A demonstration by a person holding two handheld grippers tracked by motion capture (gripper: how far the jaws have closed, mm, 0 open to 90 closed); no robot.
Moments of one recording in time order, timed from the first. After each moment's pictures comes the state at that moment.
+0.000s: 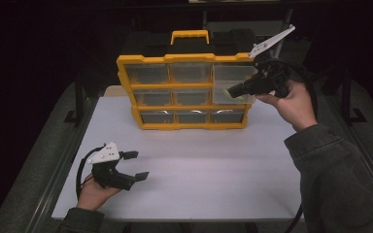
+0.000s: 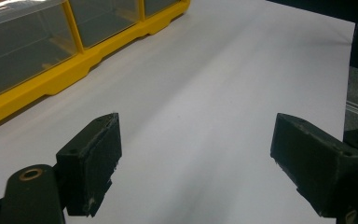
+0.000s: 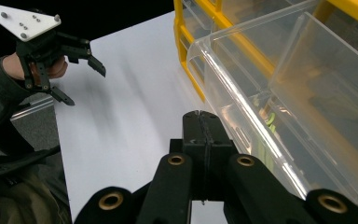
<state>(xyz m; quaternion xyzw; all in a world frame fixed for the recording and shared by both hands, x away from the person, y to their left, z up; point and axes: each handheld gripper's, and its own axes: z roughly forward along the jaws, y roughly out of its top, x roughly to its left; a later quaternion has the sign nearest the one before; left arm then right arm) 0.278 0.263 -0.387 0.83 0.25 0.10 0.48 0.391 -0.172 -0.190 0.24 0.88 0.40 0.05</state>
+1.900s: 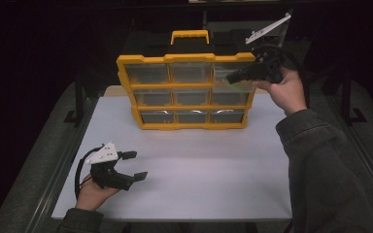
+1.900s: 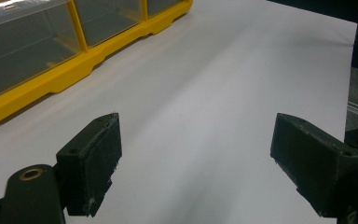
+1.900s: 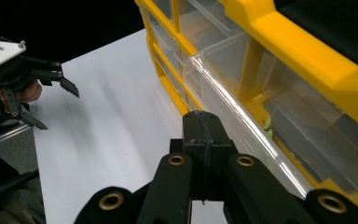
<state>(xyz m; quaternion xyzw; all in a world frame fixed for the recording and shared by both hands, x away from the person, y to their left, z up) 0.277 0.266 -0.387 0.83 0.25 0.11 0.48 0.429 -0.173 -0.187 0.28 0.87 0.41 0.05</state>
